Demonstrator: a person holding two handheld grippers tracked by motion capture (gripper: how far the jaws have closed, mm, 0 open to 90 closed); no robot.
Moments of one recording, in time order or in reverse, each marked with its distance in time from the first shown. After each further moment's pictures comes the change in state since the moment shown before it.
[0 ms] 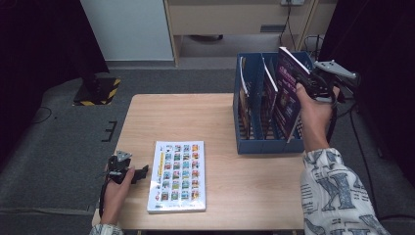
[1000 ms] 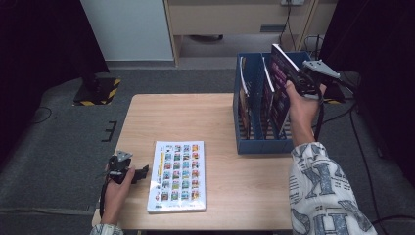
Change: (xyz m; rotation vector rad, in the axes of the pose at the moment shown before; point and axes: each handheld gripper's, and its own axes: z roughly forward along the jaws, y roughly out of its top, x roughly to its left) left arm -0.001 0.000 0.000 0.002 -0.002 0.002; right arm 0.004 -0.016 0.038 -0.054 0.010 0.006
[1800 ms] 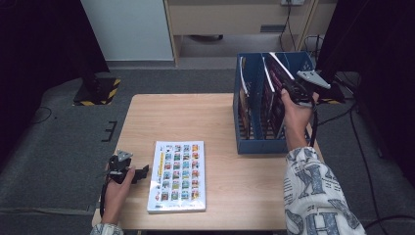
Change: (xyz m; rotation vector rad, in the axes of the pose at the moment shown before) left arm 0.000 0.001 0.001 0.000 -0.001 0.002; right arm -0.004 -0.038 0.015 -0.005 -0.002 0.006
